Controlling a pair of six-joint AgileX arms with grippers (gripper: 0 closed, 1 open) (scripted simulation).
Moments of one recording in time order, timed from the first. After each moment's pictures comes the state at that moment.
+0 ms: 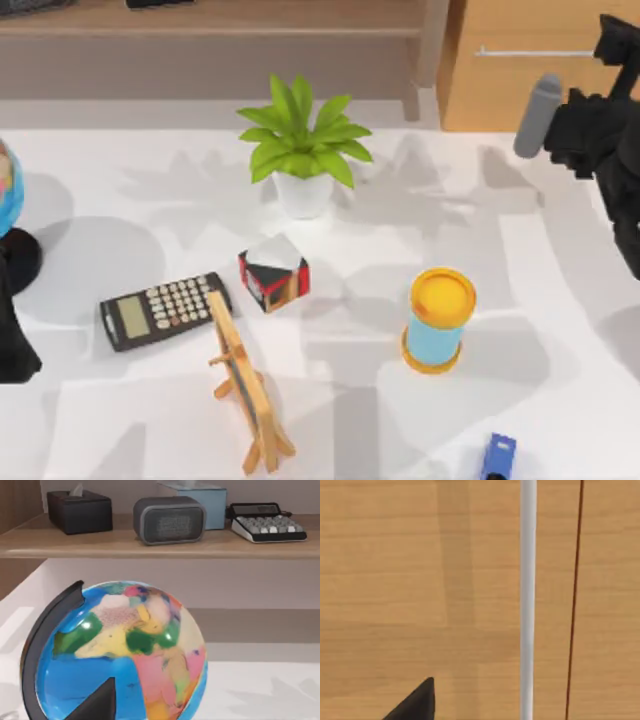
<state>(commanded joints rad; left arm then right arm) 0.00 0.00 0.00 0.00 0.00 0.00 0.17 2.17 0.92 1.24 0.20 -1.52</state>
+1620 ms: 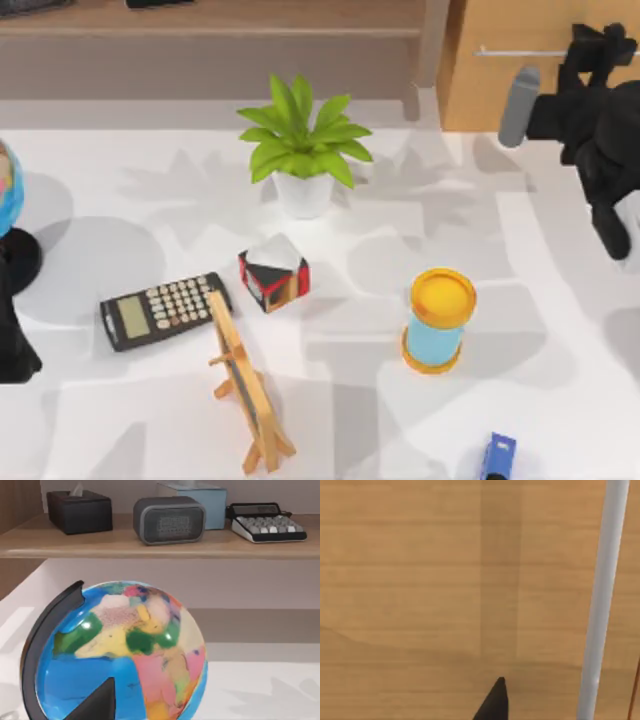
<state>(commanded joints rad) 0.00 0.00 0.00 0.00 0.00 0.00 0.16 2.28 1.06 1.22 0.20 -1.56</state>
